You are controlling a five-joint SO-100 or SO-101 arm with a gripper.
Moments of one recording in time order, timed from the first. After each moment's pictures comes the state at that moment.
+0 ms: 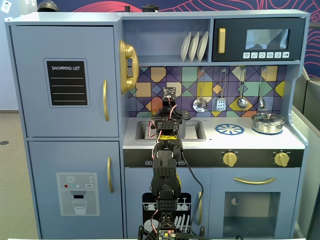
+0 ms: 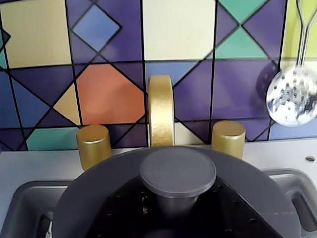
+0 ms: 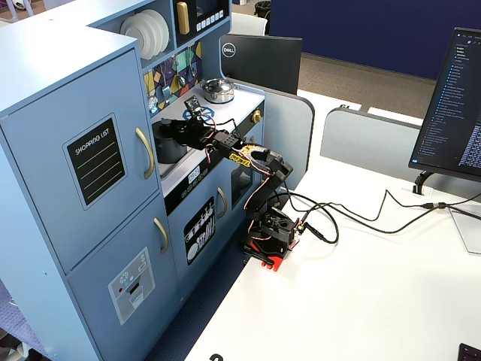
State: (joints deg) arm 2.5 119.9 111.5 4.1 -92.5
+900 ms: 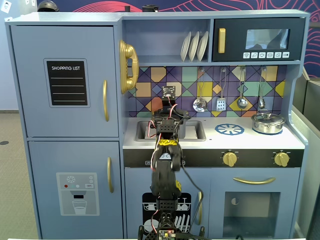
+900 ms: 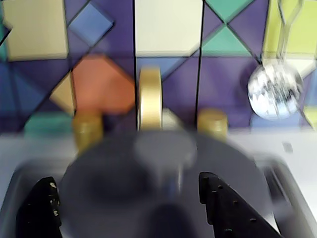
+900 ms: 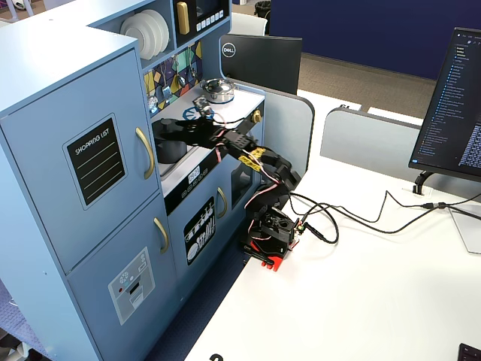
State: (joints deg) arm 3.3 136.1 113.1 22.7 -94.4
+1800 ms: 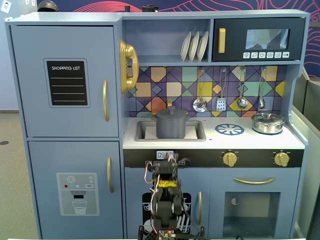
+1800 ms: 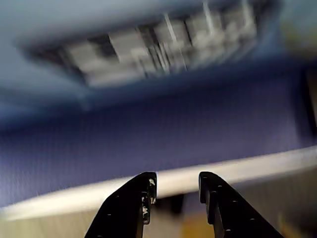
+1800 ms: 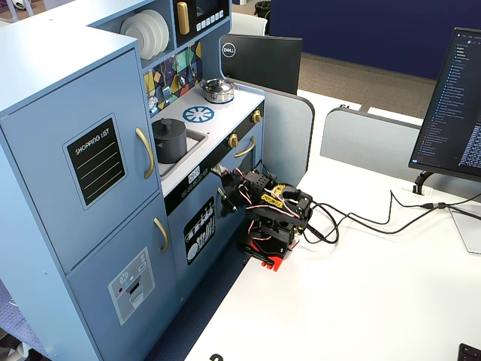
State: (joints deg) arm 0.0 179.0 170.1 68.6 -81.8
